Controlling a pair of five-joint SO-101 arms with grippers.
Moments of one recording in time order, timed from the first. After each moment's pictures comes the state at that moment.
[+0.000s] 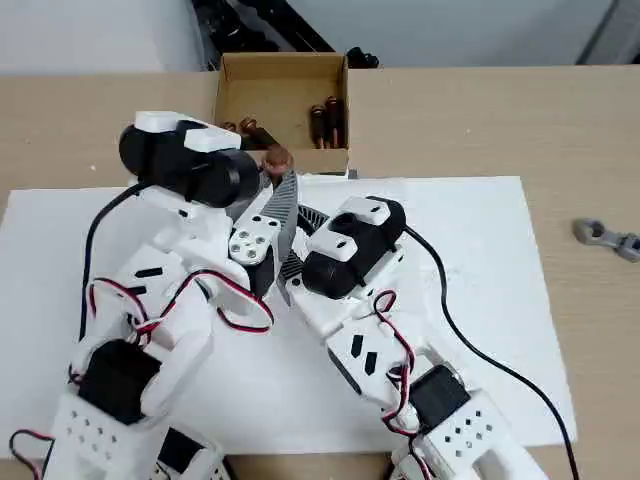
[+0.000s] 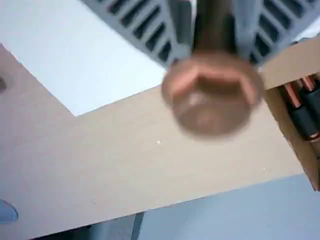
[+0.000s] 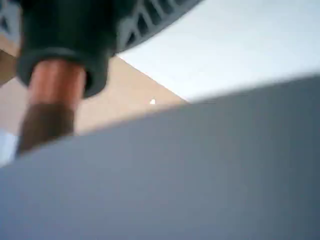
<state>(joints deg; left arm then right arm) 24.3 -56.4 31.3 53.1 11.2 -40.7 -67.8 66.2 13.5 -4.1</state>
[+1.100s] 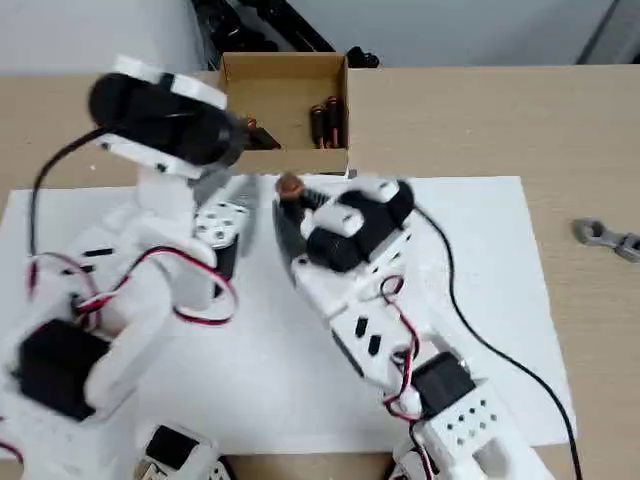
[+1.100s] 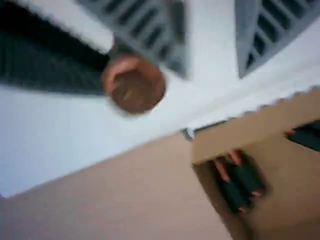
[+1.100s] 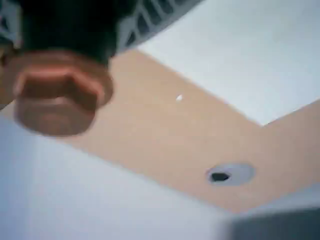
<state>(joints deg) 17.6 -42.0 -1.5 83.5 3.3 -36.8 -61.4 56.8 16.7 -4.1</state>
